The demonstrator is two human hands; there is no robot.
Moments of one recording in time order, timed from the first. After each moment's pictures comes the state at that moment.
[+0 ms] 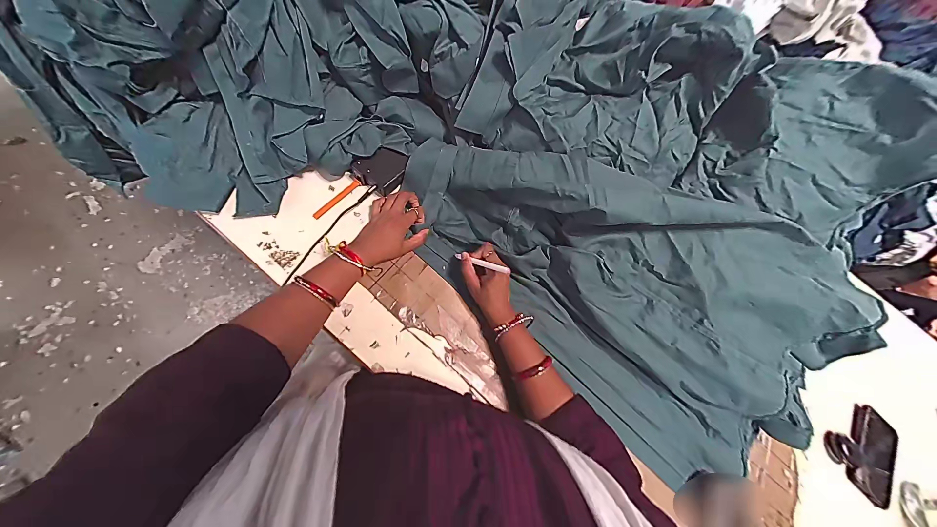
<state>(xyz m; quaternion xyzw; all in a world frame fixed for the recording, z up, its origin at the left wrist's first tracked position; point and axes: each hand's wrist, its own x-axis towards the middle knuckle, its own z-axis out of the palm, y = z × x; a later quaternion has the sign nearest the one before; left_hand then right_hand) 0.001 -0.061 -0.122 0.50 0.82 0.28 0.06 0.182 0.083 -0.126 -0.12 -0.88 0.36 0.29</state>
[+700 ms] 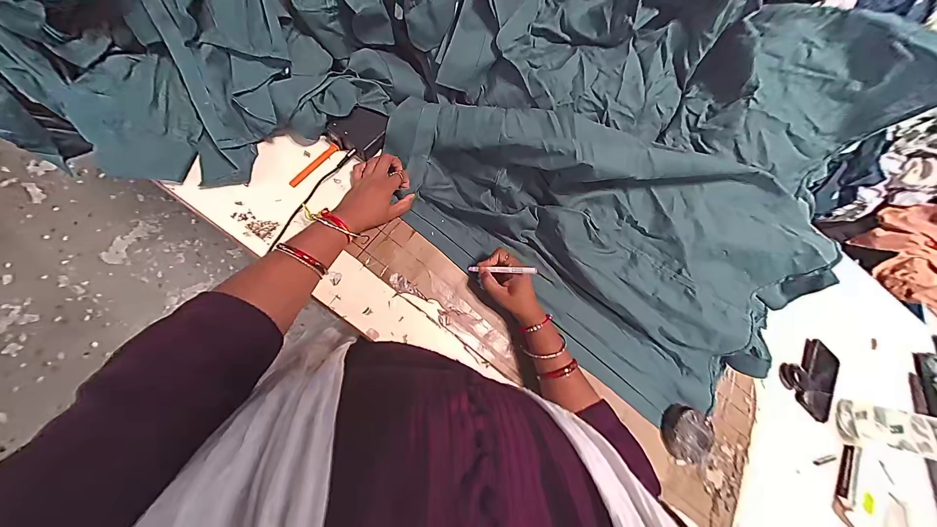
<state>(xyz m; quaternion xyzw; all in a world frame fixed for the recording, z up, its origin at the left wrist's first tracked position) -0.002 -0.062 -0.125 0.51 0.81 0.28 0.07 0.268 0.106 -0.135 -0.08 -0.83 0.50 0.22</state>
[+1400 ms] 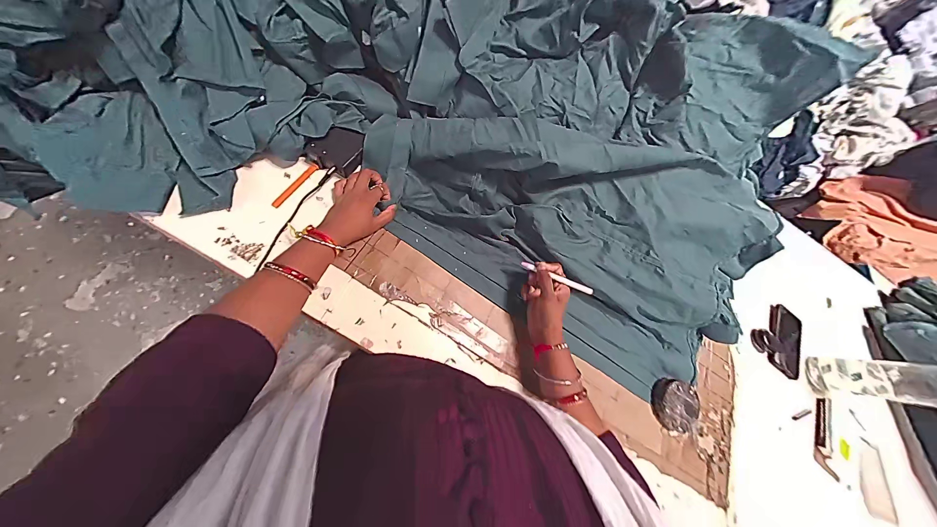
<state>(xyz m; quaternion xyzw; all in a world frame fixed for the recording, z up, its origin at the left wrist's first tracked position) -0.001 -0.060 -0.121 0.50 0.82 0.28 0.07 0.313 0.105 -0.103 -0.32 -0.55 0.64 0.43</state>
